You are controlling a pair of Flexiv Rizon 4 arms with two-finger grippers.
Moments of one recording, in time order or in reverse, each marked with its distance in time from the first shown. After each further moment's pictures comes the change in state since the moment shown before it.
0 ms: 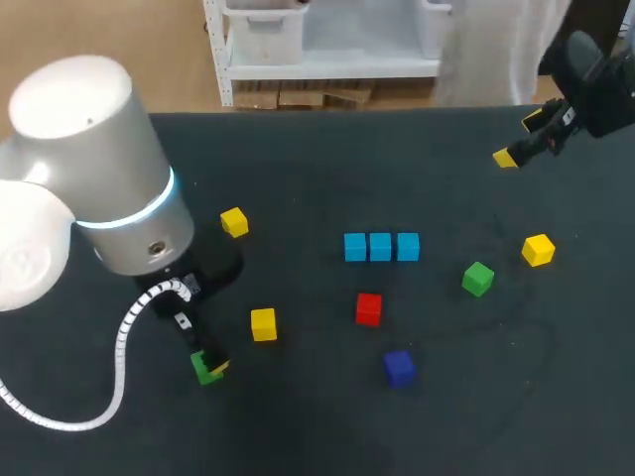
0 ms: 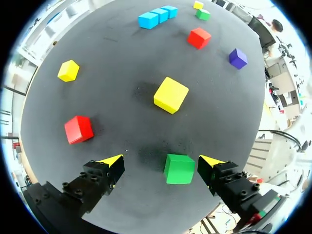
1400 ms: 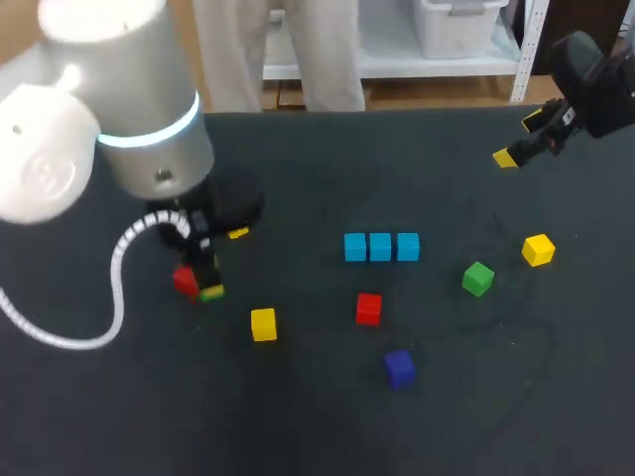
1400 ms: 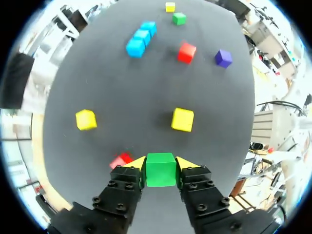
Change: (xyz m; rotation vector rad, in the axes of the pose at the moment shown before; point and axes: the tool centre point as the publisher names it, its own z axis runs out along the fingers) left arm -0.054 0.040 -0.063 -0.070 0.021 0.343; right arm 0.000 0.000 0.000 0.000 0.000 0.000
